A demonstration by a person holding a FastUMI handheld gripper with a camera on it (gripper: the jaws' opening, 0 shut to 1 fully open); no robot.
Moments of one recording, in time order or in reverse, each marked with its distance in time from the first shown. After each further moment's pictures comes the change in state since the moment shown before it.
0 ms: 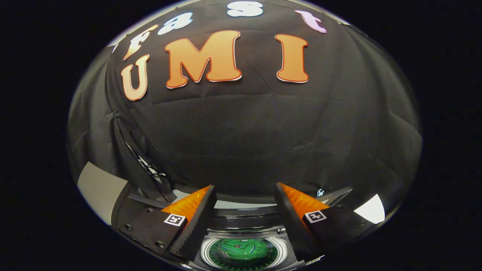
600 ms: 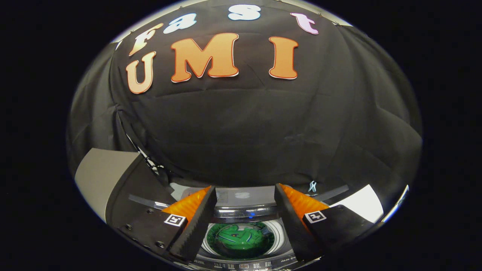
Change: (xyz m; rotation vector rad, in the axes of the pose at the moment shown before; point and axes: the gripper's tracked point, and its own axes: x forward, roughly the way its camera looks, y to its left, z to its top) arm -0.081 -0.001 -0.071 0.002 0.028 -0.048
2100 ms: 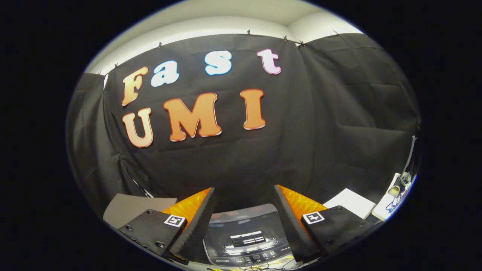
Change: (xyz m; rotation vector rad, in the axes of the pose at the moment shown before) arm -0.243 -0.001 0.146 0.166 -0.339 -0.109
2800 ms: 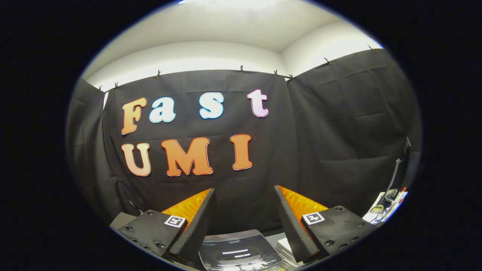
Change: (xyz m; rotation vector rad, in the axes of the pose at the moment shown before) arm -0.101 -0.027 0.112 -0.044 -0.231 -0.079
